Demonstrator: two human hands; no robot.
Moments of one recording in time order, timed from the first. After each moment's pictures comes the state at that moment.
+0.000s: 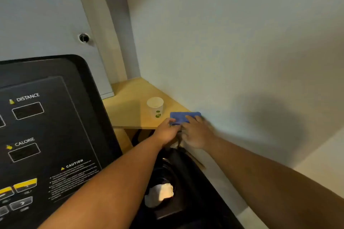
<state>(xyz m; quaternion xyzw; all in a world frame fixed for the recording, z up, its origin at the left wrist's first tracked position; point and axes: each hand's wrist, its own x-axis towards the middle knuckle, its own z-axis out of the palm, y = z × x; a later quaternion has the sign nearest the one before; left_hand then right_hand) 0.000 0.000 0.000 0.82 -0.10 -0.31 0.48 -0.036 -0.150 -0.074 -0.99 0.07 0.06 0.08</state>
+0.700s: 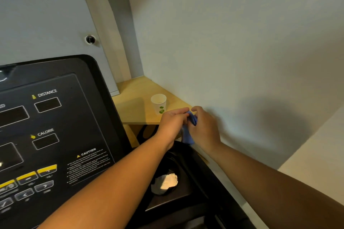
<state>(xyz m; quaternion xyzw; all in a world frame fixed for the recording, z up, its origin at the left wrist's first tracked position) -0.055 0.017 0.049 0.71 -0.09 -0.27 0.64 -0.105 -0.095 -0.010 -0.88 0.19 -0.29 0.32</state>
